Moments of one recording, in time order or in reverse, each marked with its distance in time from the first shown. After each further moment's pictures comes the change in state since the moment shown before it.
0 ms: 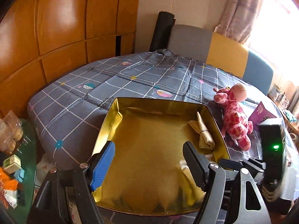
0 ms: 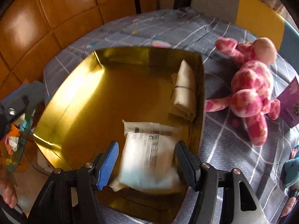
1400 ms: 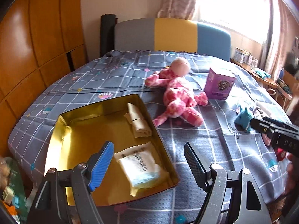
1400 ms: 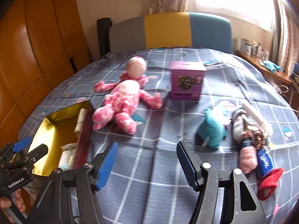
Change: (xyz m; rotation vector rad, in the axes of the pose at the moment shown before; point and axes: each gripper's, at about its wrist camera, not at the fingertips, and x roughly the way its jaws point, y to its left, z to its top) left arm -0.023 -0.137 -0.026 0.325 0.025 -0.183; right arm -0.158 -0.158 -0.107 0.399 -0.329 -0.287
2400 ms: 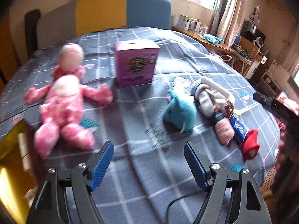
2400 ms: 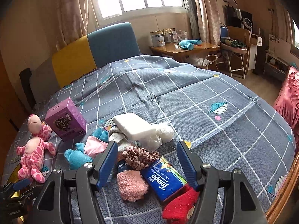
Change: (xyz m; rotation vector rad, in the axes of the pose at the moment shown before) left arm 0.104 -0.200 0.055 0.224 0.203 -0.379; right arm -0.031 -0.230 -0.008 0.434 -0.135 -0.355
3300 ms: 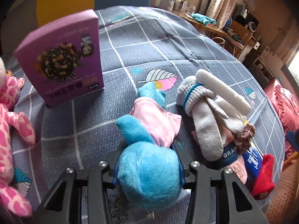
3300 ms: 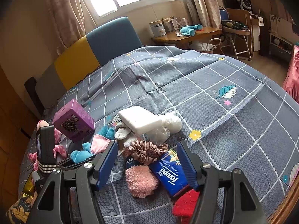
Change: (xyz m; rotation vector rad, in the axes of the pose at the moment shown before) left arm 0.135 -0.055 0.057 0.076 0.113 -0.093; right arm 0.014 -0.015 -0.001 0.106 0.071 0.091
